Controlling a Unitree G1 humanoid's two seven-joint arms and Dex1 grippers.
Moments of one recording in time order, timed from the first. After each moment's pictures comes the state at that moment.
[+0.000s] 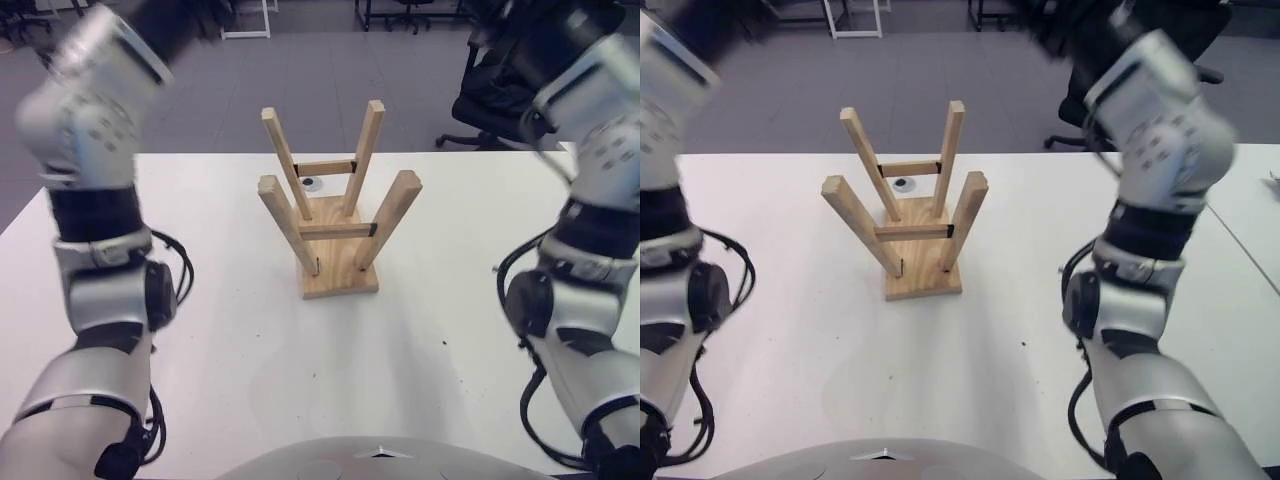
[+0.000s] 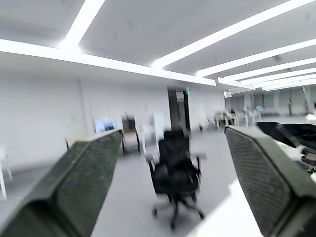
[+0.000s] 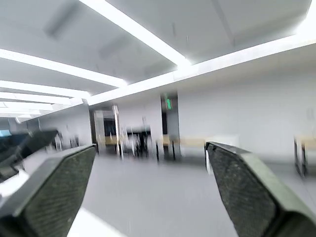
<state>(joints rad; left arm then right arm) -1.26 0.61 0.26 0.10 -0.78 0.65 -0.45 -1.24 -0.46 -0.40 0.01 0.73 0.76 0.42</state>
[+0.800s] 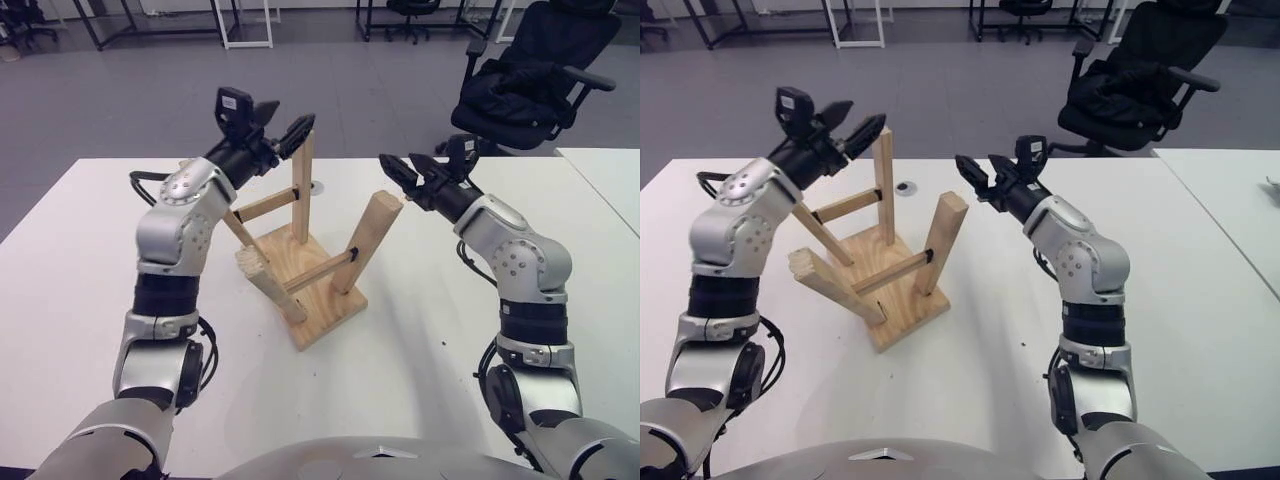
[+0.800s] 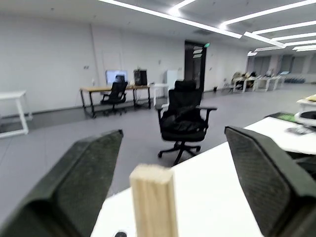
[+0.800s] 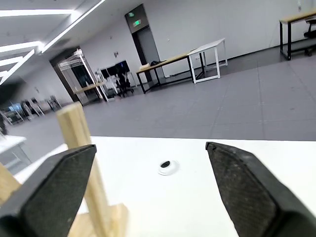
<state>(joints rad) -0.63 0.38 0.10 -0.18 -0.58 0.53 -0.44 -0.54 -0.30 -0.09 0.00 0.55 0.68 0.36</state>
